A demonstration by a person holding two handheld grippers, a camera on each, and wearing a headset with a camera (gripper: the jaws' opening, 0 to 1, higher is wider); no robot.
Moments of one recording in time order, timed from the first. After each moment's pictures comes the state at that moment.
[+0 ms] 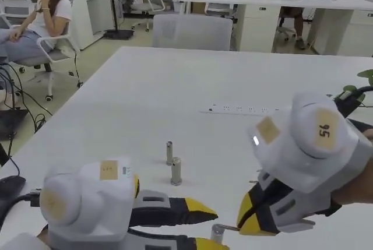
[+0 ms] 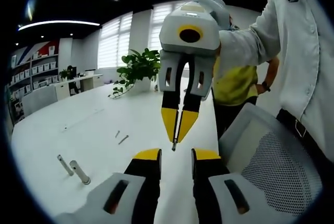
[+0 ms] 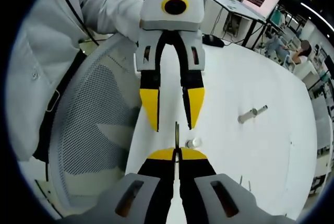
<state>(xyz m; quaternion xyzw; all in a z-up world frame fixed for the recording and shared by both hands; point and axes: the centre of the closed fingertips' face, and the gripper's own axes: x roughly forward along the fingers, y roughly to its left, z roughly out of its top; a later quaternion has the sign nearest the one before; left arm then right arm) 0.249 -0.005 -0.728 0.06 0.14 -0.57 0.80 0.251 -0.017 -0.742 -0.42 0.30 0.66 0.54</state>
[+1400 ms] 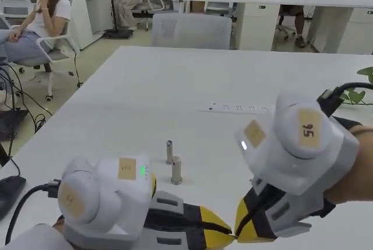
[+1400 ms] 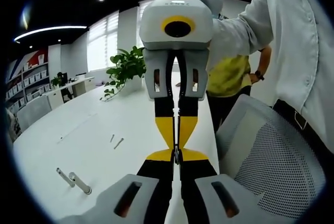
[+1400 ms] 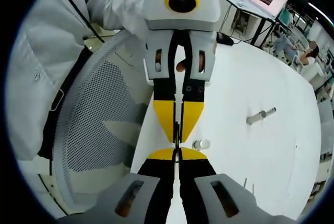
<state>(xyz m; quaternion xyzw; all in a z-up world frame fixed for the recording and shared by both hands) 0.244 -0.017 -0.729 0.11 0.14 -0.60 0.78 0.239 -0.016 -0.745 -0.43 0.32 0.67 0.51</state>
